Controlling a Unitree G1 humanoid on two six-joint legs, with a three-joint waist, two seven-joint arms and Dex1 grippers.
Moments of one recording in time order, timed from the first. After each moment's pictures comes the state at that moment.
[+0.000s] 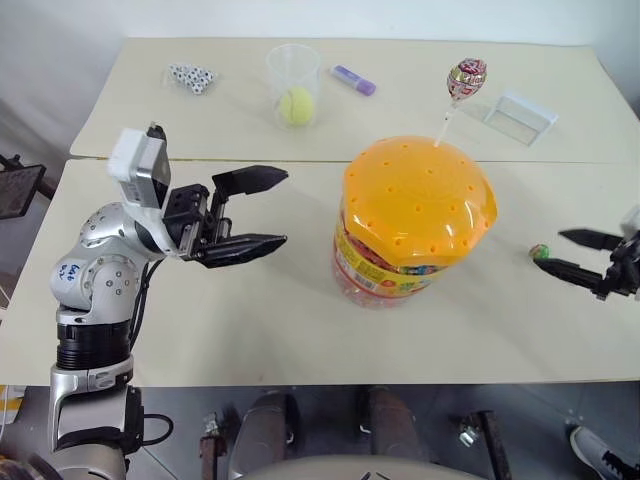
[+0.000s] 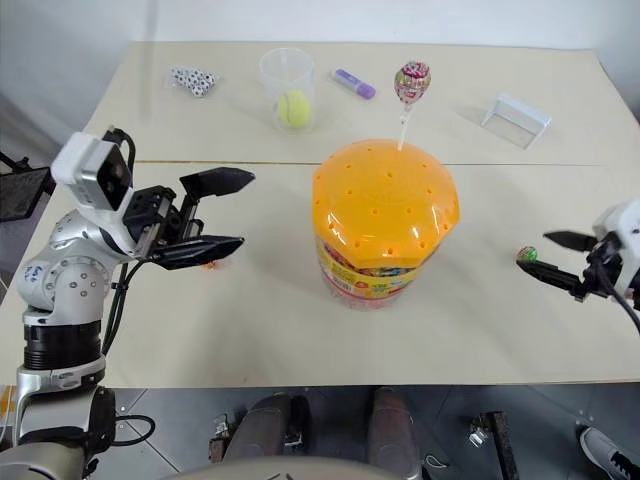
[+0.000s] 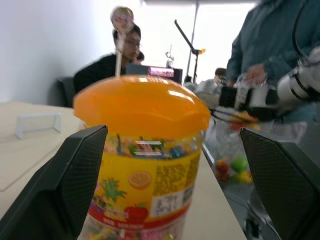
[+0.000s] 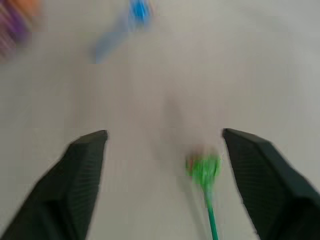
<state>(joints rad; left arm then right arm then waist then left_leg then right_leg) -0.54 0.54 0.22 -0.11 -0.90 0.52 -1.17 -0.19 -1.02 -0.43 0.23 0.58 0.28 1.19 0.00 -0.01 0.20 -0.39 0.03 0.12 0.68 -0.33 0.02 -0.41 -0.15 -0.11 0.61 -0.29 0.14</state>
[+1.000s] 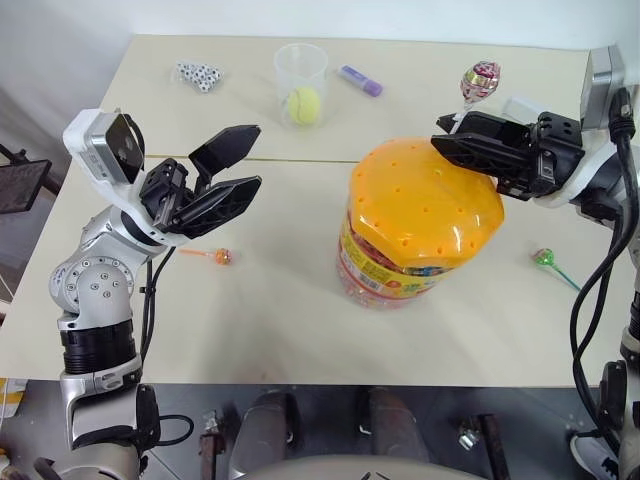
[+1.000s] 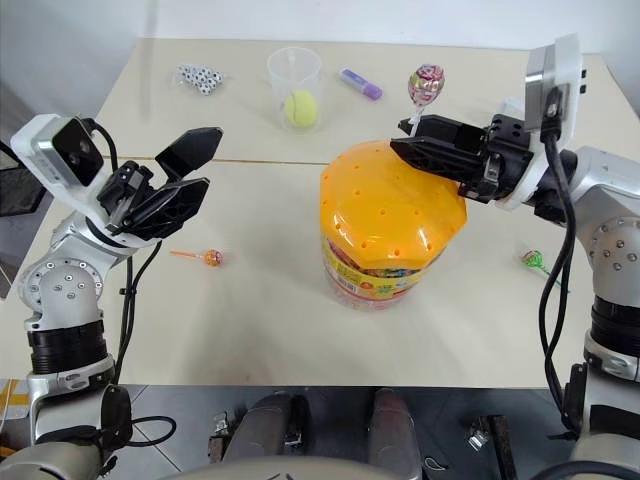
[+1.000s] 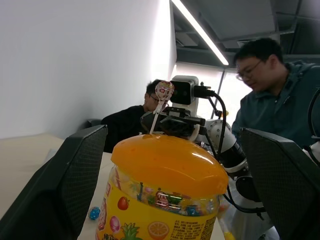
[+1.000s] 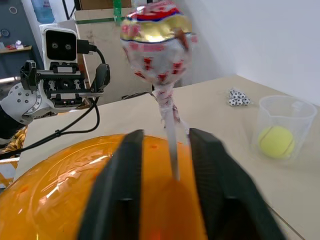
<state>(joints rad) -0.54 0.48 0.30 -0.12 -1.03 0.60 -1.04 -0.68 -0.82 -0.21 -0.19 0.94 0.70 0.94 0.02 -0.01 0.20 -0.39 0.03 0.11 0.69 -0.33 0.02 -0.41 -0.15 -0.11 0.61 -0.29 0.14</state>
